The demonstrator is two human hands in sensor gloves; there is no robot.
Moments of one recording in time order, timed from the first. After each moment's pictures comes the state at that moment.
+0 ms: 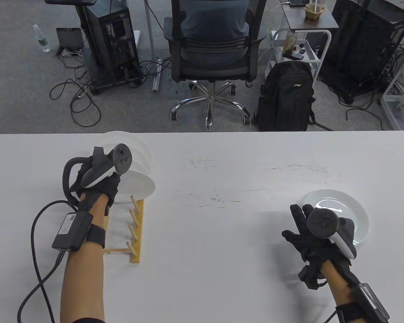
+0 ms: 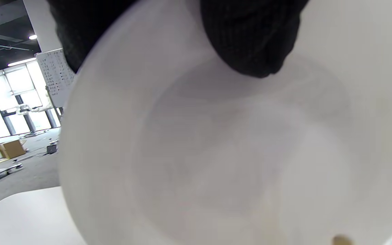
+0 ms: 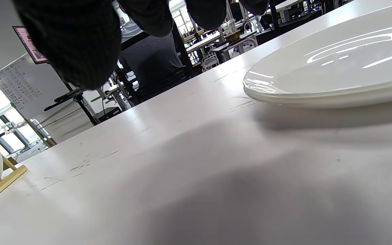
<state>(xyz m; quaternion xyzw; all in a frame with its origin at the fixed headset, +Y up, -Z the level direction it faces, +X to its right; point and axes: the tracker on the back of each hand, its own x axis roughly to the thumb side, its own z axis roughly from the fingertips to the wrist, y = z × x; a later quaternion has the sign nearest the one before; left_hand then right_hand) -0.255 -0.604 -0.429 -0.03 0.03 -0.09 0.99 0.272 -0.709 -0.320 -0.02 0.08 0.97 0.23</state>
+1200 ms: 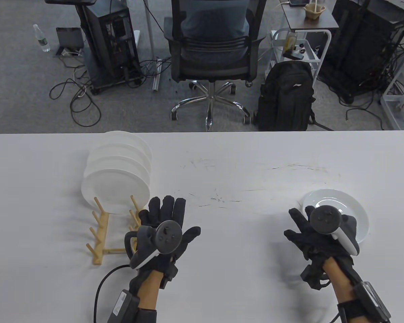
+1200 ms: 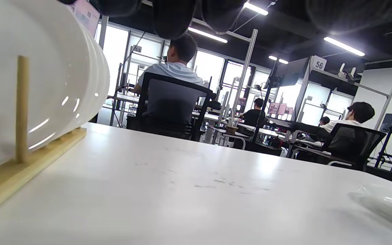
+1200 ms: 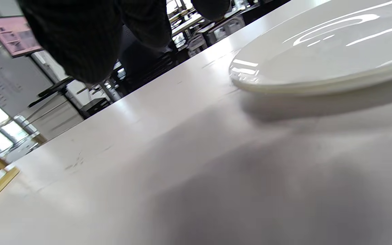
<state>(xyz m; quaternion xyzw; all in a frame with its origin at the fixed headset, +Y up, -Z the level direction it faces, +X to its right) -0.126 -0.685 -0.292 0.03 -0.10 0.13 0.99 0.290 -0.700 -0.331 -0.07 0.12 0.96 0.26</state>
